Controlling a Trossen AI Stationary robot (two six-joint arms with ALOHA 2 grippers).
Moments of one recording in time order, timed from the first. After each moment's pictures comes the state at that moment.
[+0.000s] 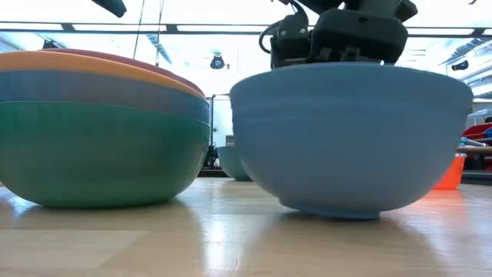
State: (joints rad) left arm -0.55 1.16 1.30 -1.47 -0.91 -1.05; right arm 0.31 1.85 1.18 -0.43 0.01 0.52
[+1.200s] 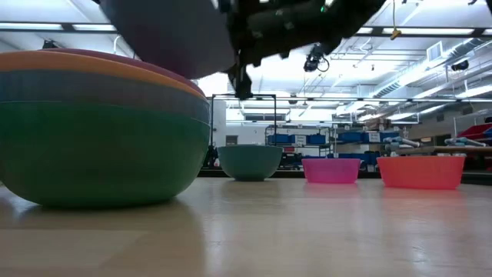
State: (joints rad) left arm -0.55 1.16 1.30 -1.46 -0.92 -1.05; right arm 0.12 1.90 1.18 0.41 -0.09 0.41
